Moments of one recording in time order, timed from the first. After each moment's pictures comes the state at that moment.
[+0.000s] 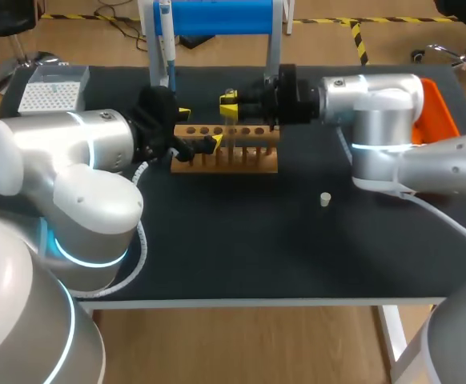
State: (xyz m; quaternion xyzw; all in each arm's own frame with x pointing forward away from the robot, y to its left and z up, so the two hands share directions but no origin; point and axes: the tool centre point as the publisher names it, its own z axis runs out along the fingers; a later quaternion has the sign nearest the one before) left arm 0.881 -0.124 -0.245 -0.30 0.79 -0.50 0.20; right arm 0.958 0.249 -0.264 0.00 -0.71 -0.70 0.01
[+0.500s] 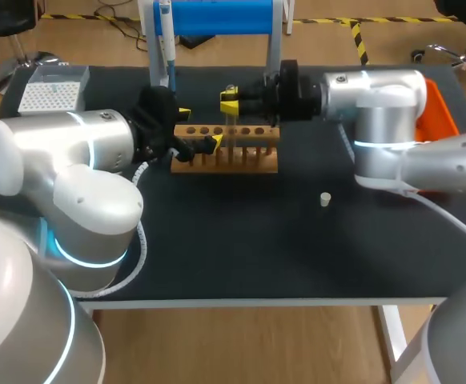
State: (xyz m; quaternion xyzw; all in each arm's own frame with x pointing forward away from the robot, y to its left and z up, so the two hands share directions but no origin) left arm 0.880 -0.124 -0.245 -0.30 0.79 -0.50 0.20; right arm 0.954 0.248 -0.251 0.01 -0.71 -0.70 0.01
